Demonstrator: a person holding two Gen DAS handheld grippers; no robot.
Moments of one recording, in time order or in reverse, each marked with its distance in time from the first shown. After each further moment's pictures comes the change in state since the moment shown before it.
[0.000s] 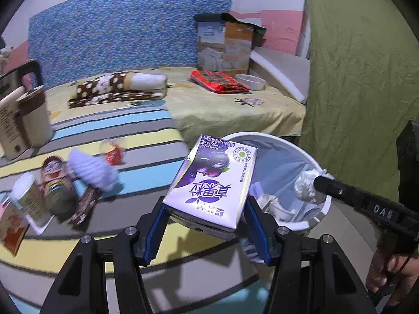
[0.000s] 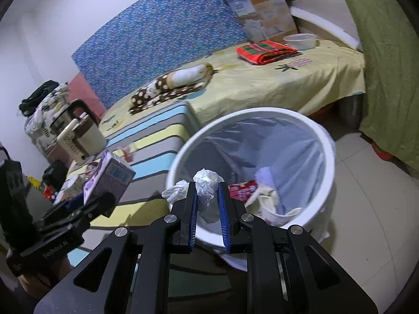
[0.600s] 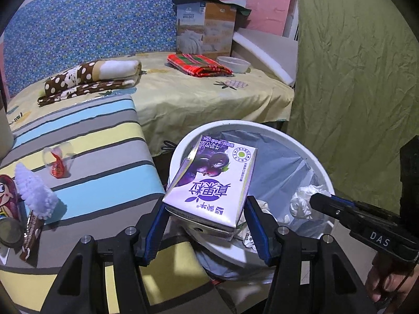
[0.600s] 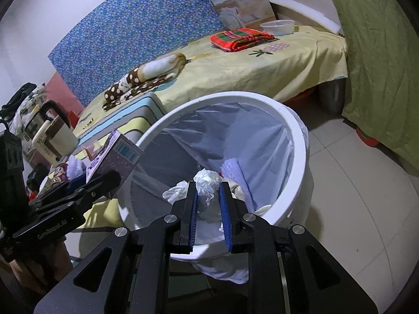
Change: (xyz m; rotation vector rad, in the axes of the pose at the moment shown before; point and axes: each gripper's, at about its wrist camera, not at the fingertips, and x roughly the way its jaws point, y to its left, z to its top) left arm 0.077 -0.028 0.016 0.042 0.094 -0.075; right arm 0.019 -0.035 0.000 0.046 0.057 -0.085
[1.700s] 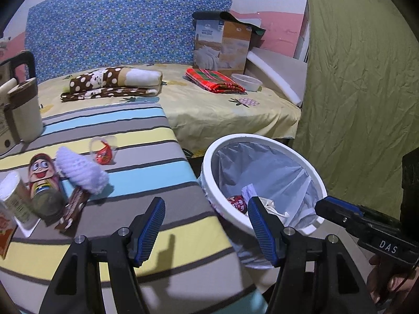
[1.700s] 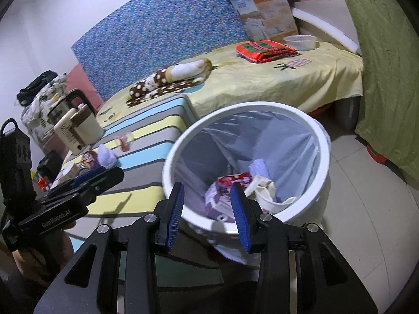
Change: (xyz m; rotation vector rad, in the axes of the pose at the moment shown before) left arm -0.072 0.033 -0.023 -0.077 -0.094 0.029; right arm -0.030 0.050 -0.015 -0.098 -0.048 0.079
